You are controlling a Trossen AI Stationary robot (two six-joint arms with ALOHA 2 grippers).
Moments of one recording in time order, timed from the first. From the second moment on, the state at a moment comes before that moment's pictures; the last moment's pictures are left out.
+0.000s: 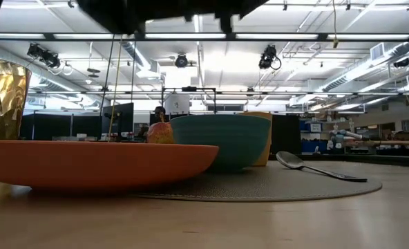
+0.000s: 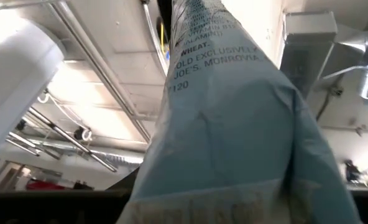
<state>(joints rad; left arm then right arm) -0.21 1.89 1.08 0.95 -0.14 0.14 0.37 0.51 0.03 1.38 -0.12 -0.29</state>
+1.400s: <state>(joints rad) -0.17 1.87 1.25 1.04 -0.06 0.08 0.37 0.71 0.03 1.35 0.08 -0.36</state>
